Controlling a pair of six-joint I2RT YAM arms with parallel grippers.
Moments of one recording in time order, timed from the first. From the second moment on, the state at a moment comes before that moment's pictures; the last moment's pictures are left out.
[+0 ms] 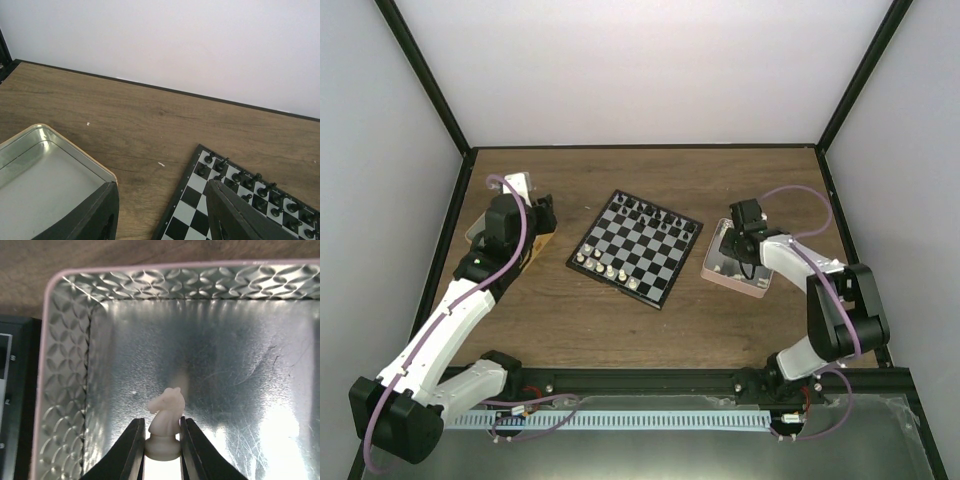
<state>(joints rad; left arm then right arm) -0.36 1.00 0.88 -0.27 -0.27 -0.37 0.24 1.53 0.84 -0.38 0.14 0.58</state>
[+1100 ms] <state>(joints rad) -0.36 1.12 0.91 -0.04 0.70 -0.59 0.63 1.23 0.86 0.10 -0.55 0.22</state>
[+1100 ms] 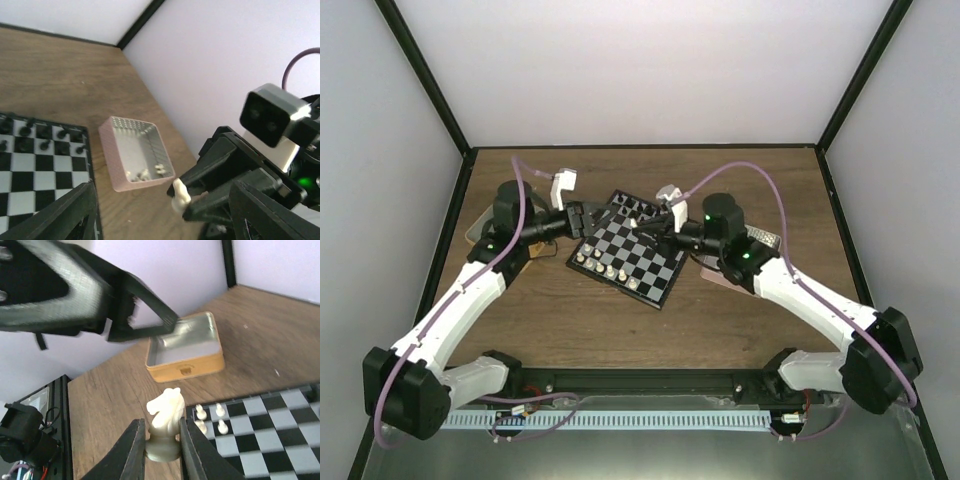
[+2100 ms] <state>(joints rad) -0.36 1.22 0.95 -0.18 0.83 -0.67 0.80 1.38 1.04 -0.02 -0.30 -0.02</state>
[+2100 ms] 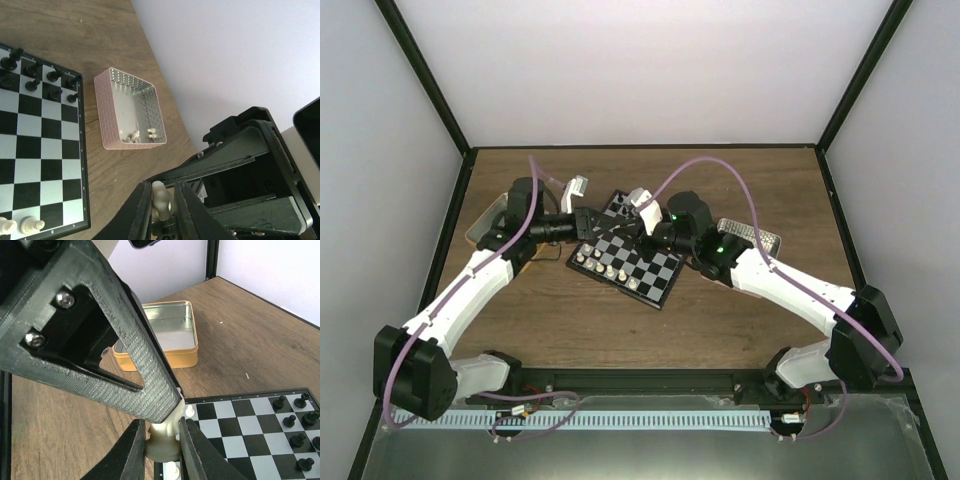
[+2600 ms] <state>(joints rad) -0.36 1.24 0.95 -0.20 0.75 -0.59 0.80 1.39 1.05 -0.05 -0.21 0.01</state>
